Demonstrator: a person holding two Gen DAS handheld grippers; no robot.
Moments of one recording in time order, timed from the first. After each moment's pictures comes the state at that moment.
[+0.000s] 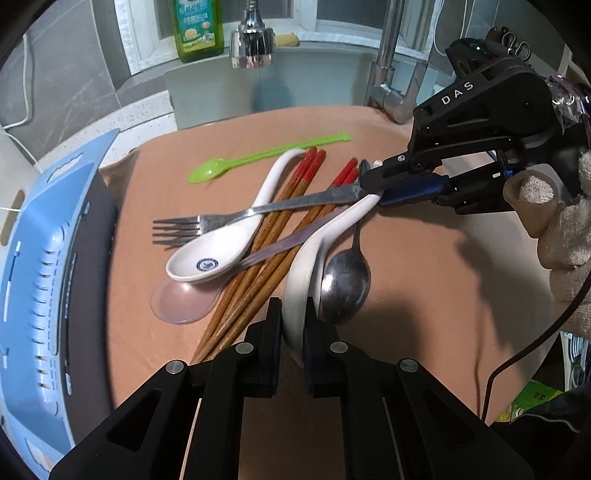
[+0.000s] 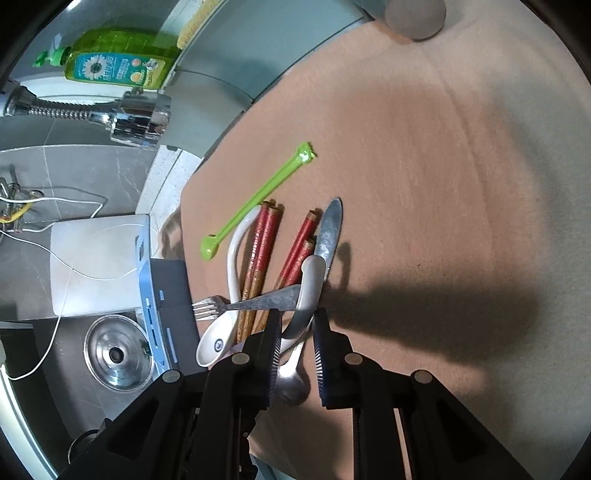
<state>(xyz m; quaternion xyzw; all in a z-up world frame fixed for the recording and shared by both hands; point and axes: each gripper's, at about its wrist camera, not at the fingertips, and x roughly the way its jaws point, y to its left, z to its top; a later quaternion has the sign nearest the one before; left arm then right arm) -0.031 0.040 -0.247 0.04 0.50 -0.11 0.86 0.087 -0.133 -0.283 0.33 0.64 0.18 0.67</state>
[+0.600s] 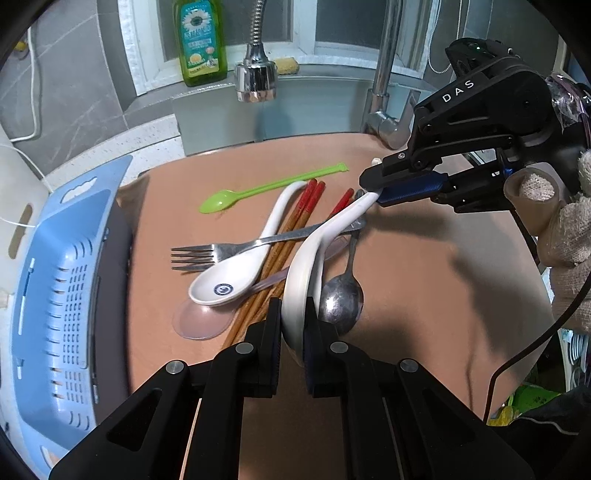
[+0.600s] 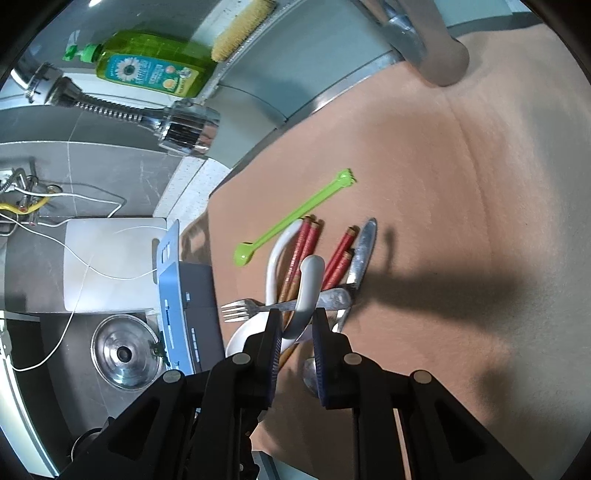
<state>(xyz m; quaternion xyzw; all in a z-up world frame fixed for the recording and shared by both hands) -0.032 0.047 -0.220 0.05 0.47 -0.11 0.87 0.087 -0.125 -0.247 0.33 0.62 0.19 0.69</state>
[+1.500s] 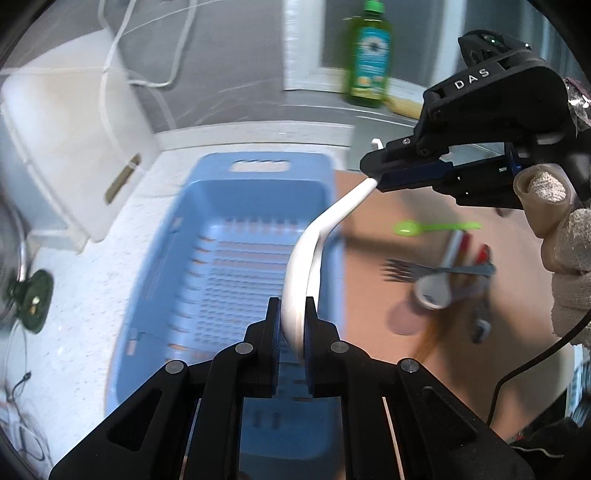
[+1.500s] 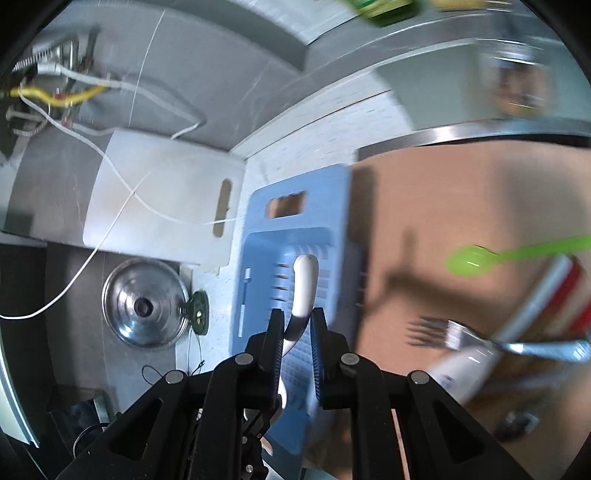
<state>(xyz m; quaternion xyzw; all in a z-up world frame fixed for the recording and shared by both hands) -0.043 0.220 -0.184 -0.02 0.46 0.04 0.89 0.110 0.098 -0.199 0.23 0.61 0.33 0.68</state>
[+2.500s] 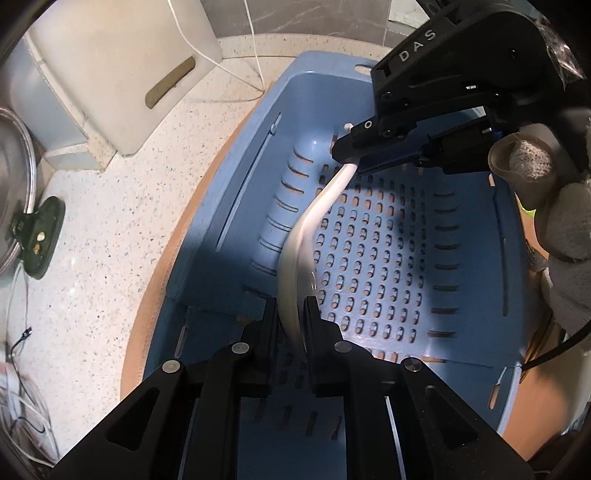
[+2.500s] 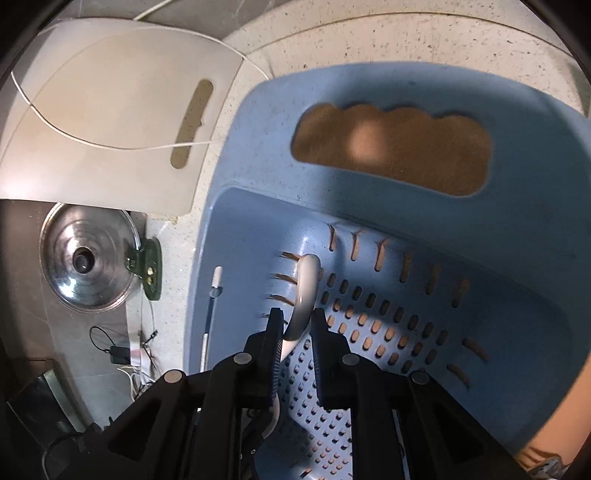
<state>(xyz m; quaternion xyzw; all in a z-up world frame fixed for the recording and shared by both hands) -0.016 0.296 -0.262 -0.07 0.56 0.12 0.82 0.141 0.256 -0.294 0.09 0.70 0.35 0.62</state>
